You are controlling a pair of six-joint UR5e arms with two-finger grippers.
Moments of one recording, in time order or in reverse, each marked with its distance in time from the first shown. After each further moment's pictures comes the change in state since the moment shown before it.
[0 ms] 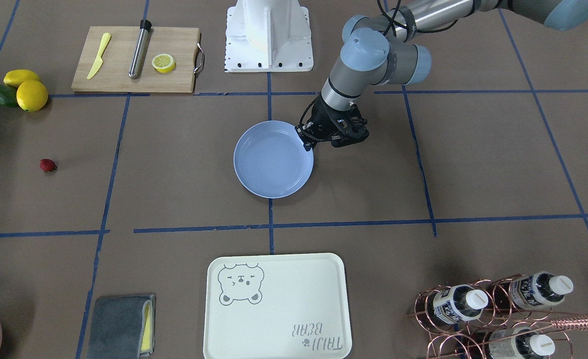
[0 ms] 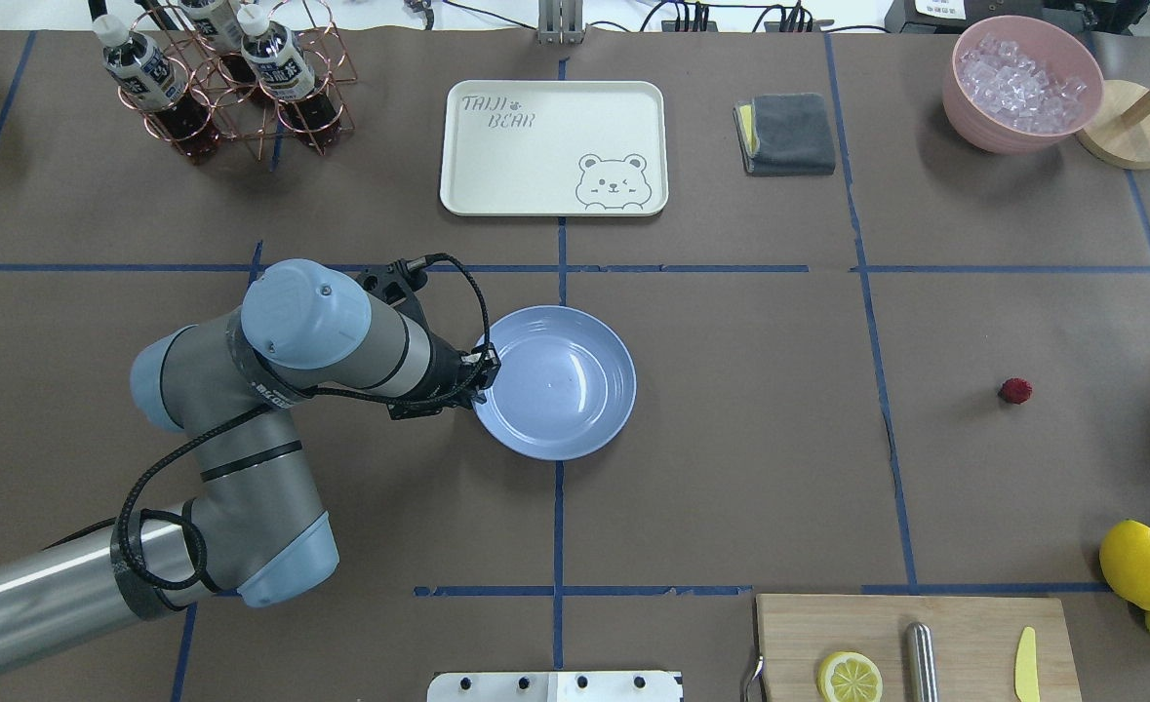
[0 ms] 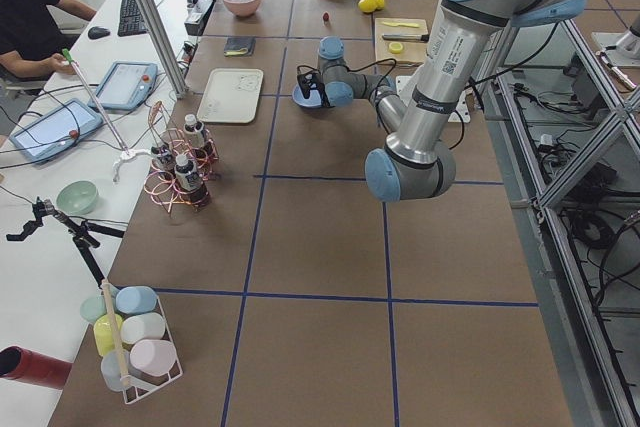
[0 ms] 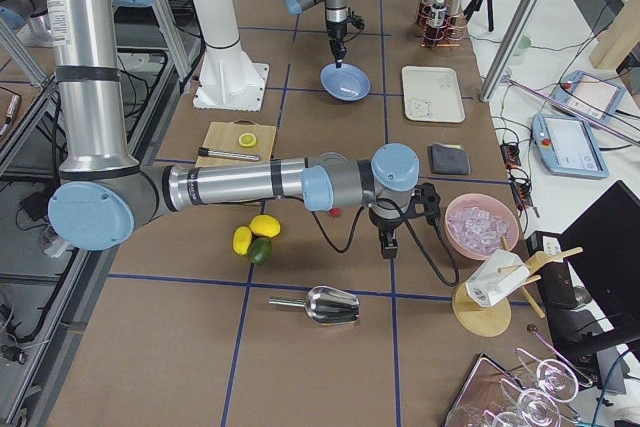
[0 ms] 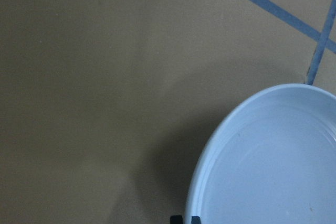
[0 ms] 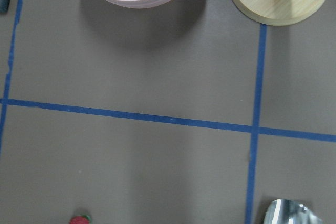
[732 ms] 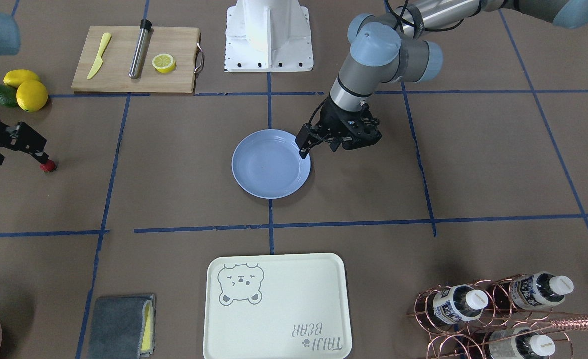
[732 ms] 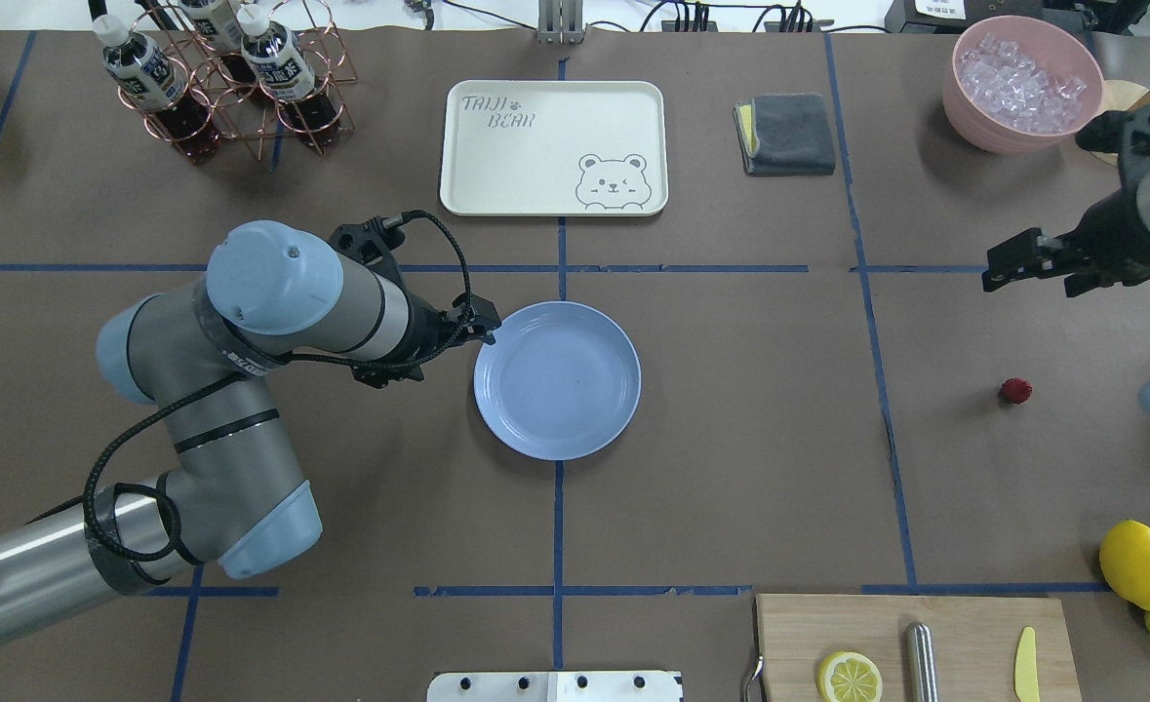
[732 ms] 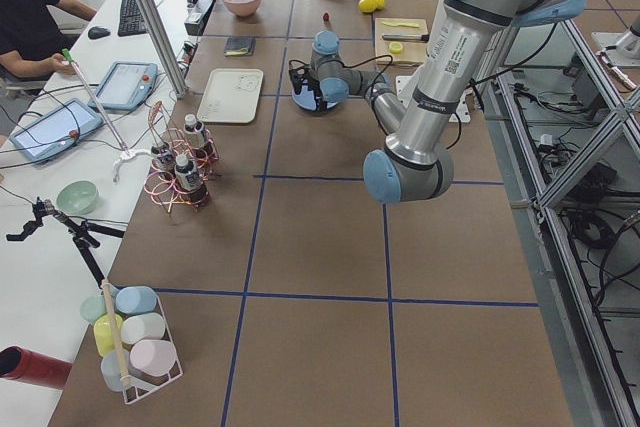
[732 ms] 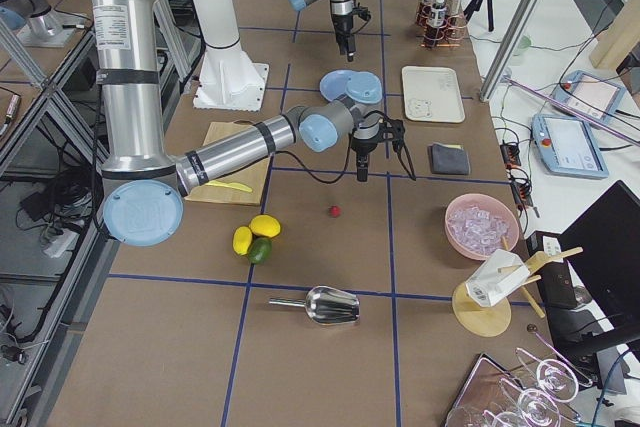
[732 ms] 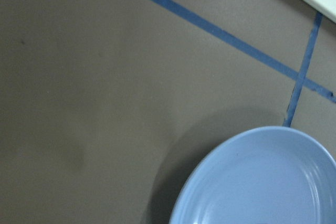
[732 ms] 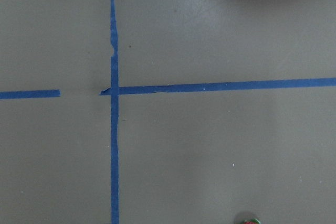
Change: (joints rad) left arm -0.075 0.006 -0.058 0.060 0.027 0.057; right arm -0.464 -0.025 0.201 0.182 -0.283 0.660
